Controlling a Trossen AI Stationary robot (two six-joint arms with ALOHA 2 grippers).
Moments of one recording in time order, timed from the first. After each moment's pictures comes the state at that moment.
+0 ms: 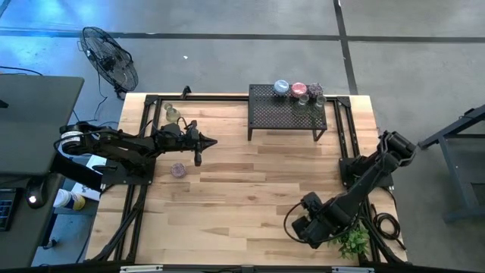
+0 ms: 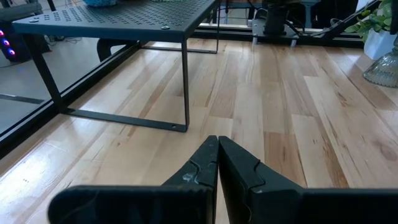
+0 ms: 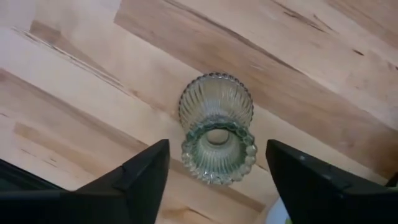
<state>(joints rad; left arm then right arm) 0.35 1.24 0.20 0.86 0.15 0.04 0.79 1.65 1.22 -1.06 0.08 1.86</state>
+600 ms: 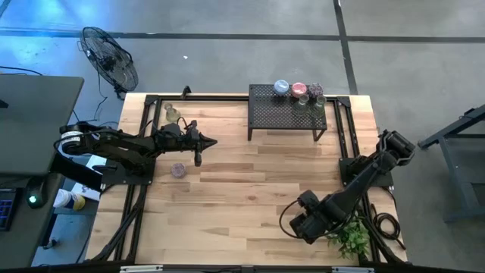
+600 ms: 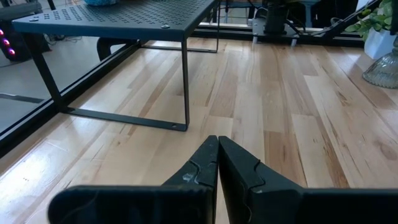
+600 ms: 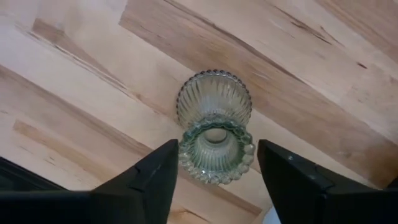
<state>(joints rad) 0.35 1.24 0.20 0.85 0.15 0.04 0.74 1.65 1.22 -1.06 0.05 1.77</state>
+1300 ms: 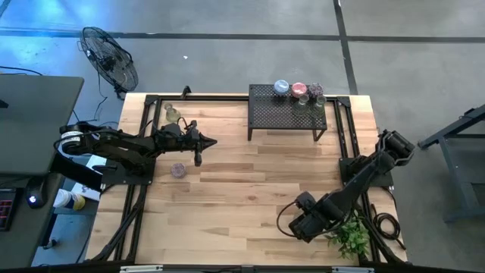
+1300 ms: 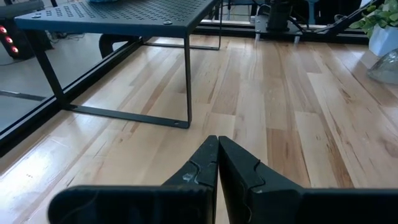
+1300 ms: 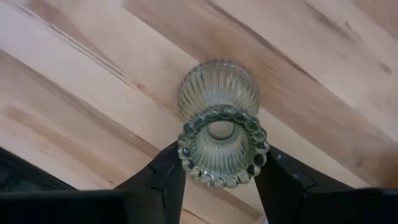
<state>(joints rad) 0.35 1.24 0.20 0.84 0.14 0.05 0.72 1.65 1.17 -0.99 0.03 1.68</state>
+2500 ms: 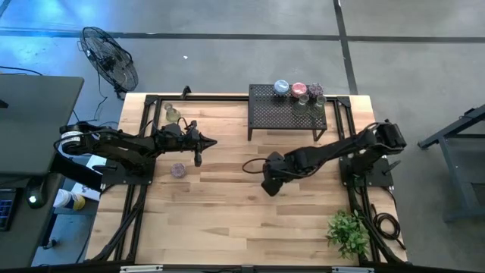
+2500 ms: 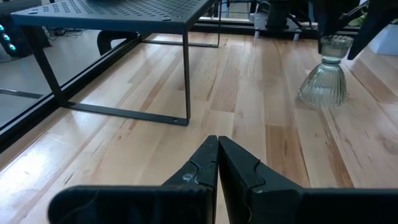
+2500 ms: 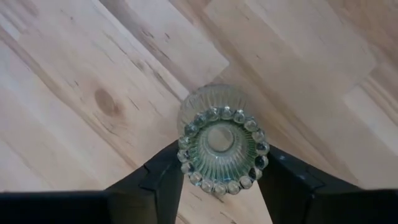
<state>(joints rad) 0.35 1.24 0.20 0.83 0.14 0.05 0.18 1.65 1.16 -0.78 0.10 0.98</state>
